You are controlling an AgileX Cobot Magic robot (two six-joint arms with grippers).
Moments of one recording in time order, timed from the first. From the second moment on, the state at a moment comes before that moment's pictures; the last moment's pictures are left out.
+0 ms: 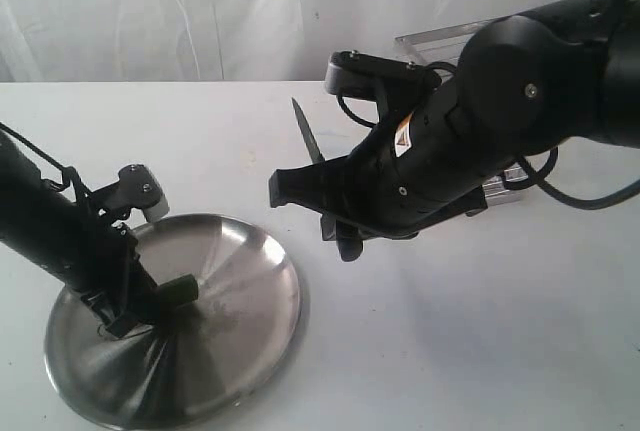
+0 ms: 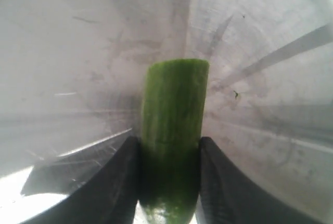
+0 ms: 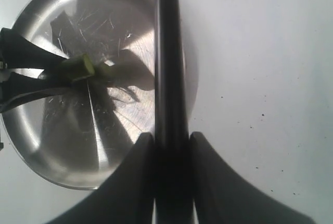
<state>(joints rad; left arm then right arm) -0.09 1.75 -0.86 -0.75 0.66 1.38 0.71 1.50 -1.08 0.11 0.65 0.45</state>
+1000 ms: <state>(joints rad) -0.09 1.64 -0.95 -0.77 0.80 1.36 0.71 1.50 -1.07 0.11 0.68 0.45</state>
